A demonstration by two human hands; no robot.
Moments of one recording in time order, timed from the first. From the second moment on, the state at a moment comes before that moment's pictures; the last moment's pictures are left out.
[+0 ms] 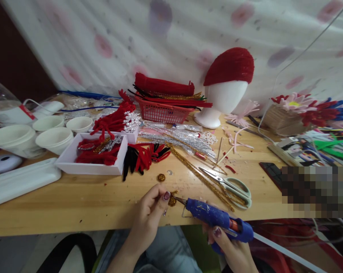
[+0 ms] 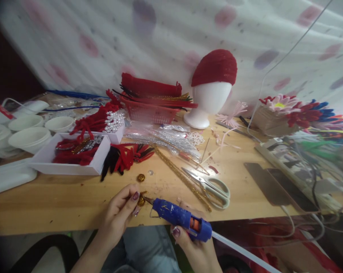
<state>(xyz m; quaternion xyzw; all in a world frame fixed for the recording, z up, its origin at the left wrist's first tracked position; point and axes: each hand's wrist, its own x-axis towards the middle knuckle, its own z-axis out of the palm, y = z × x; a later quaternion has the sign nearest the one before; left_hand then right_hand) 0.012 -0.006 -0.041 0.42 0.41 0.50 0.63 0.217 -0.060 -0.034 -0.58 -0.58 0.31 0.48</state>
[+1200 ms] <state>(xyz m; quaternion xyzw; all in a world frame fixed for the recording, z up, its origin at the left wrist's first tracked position) 0.013 -0.007 -0.041 0.39 0.41 0.52 0.64 0.393 0.052 0.012 -0.85 -0.42 0.07 0.32</state>
